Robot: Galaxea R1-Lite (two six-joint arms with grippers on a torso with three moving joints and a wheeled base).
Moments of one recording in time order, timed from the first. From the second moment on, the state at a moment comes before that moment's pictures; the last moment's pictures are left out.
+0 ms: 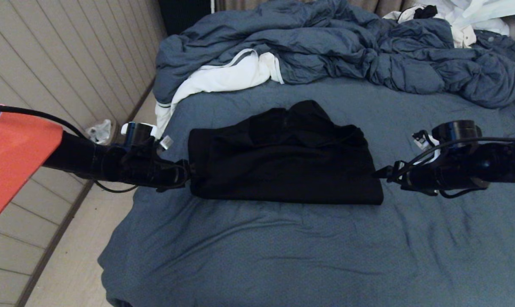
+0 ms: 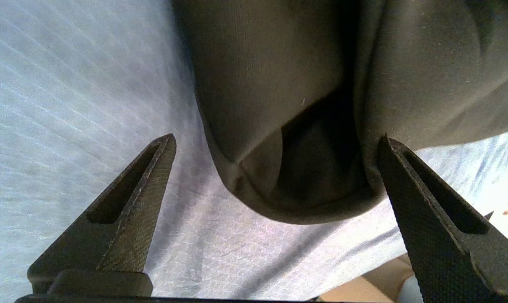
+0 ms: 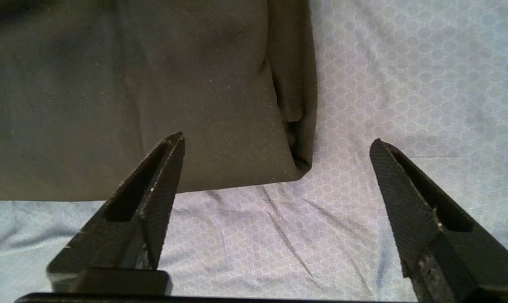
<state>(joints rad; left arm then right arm) -0.22 2.13 -1.39 -0.06 -0.44 -0.40 -0.15 1.94 -1.23 0.00 0.26 0.24</state>
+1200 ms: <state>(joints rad) -0.52 2.08 -1.47 -0.04 -0.42 -0.38 -0.16 1.95 -1.21 -0.01 0.26 0.24</state>
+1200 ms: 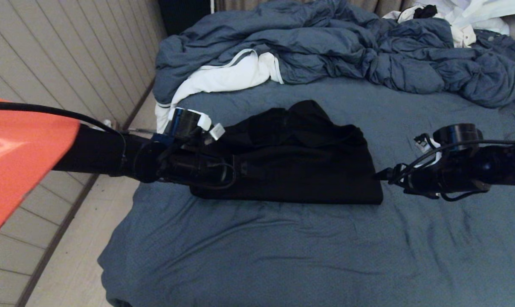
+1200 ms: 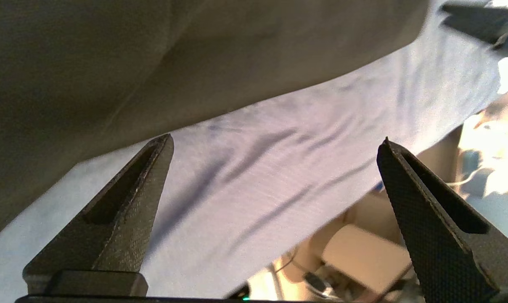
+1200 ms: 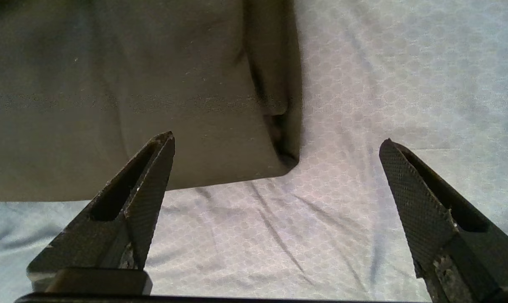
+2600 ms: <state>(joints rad) -0.31 2.13 -1.44 -0.10 -0.32 -0.43 -0.15 1.94 -1.17 -0.05 0.27 0.25</state>
